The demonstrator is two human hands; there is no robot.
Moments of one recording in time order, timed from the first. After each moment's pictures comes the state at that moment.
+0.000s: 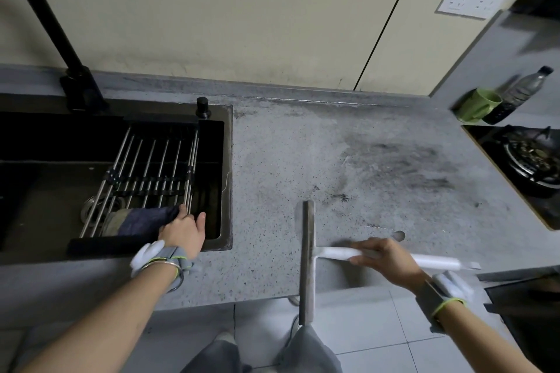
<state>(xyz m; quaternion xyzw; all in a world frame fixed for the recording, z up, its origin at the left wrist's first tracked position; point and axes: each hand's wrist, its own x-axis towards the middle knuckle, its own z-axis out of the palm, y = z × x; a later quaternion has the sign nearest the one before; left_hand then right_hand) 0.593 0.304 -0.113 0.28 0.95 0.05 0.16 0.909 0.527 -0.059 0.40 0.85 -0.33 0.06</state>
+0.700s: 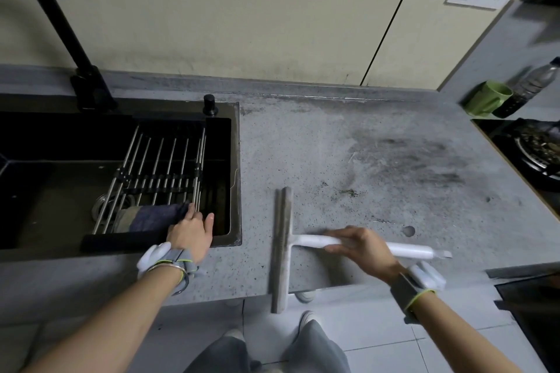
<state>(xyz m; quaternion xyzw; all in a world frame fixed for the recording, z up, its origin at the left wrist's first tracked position) 0.594 0.293 -0.120 0.30 0.94 0.07 0.15 0.861 0.492 -0.065 0.35 0.86 -0.36 0.02</state>
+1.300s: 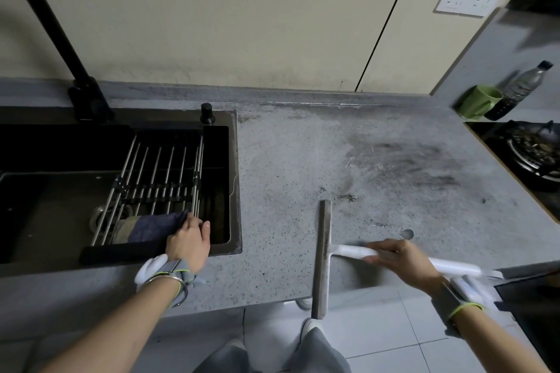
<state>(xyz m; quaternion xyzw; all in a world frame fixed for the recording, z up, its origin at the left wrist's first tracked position) 0.595 0.290 -0.118 0.28 0.94 0.14 0.16 0.917 0.521 -0.057 0.43 0.83 -0.34 0.03</state>
